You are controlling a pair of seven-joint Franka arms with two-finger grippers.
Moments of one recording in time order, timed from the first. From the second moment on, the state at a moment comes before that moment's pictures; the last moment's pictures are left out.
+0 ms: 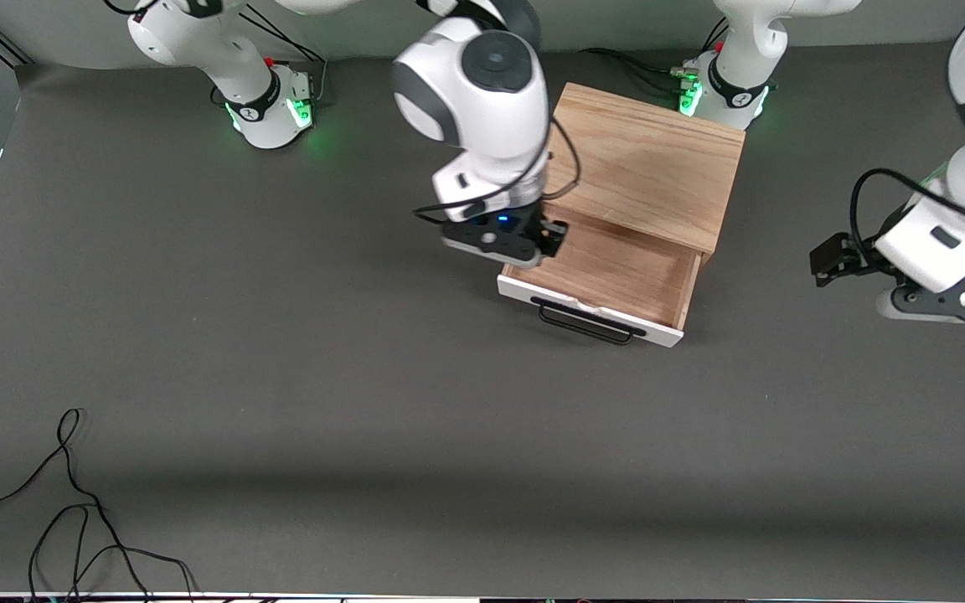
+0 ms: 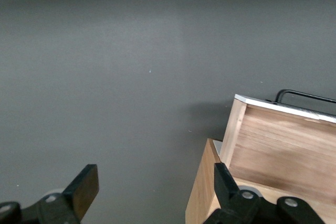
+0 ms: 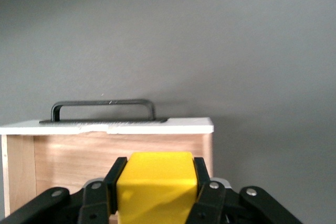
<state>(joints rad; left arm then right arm) -0.07 0.15 -0.09 -1.43 0.06 1.56 -0.05 1.00 0.68 -0.19 -1.08 0.10 1.86 1.23</state>
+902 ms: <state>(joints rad) -0.07 0.14 -0.09 -1.43 0.04 1.54 -0.04 1.00 0.84 -0.10 -1.06 0.10 1.90 1.24</state>
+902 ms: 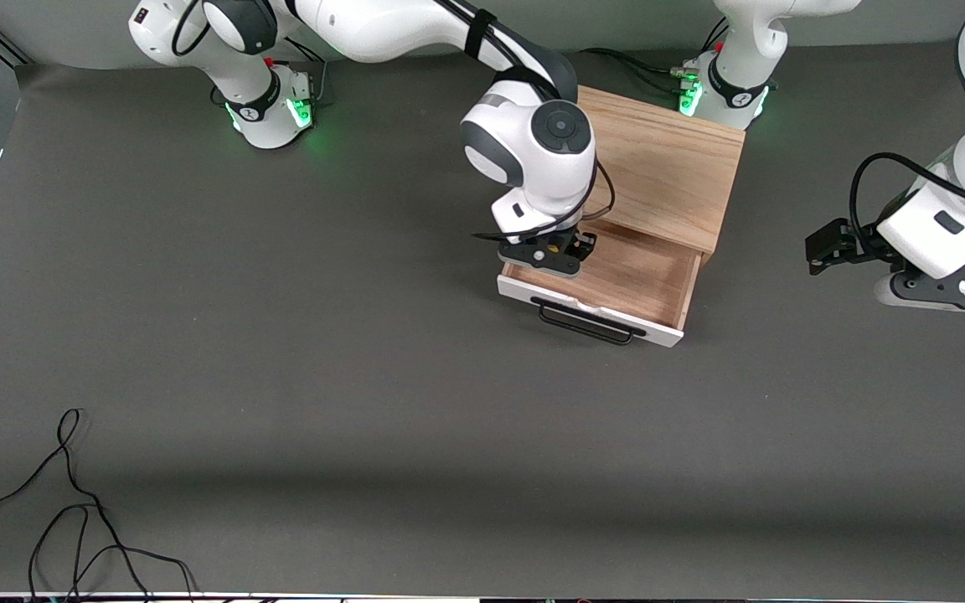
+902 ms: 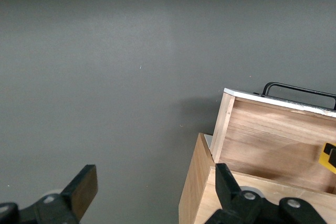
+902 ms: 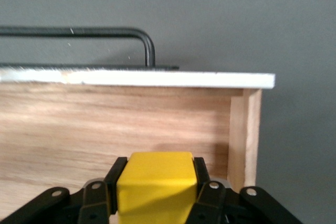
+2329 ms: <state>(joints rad) -0.07 0.08 -0.09 -1.54 0.04 1.53 -0.04 0.77 0.49 -0.12 -1.10 0.13 1.59 1.09</state>
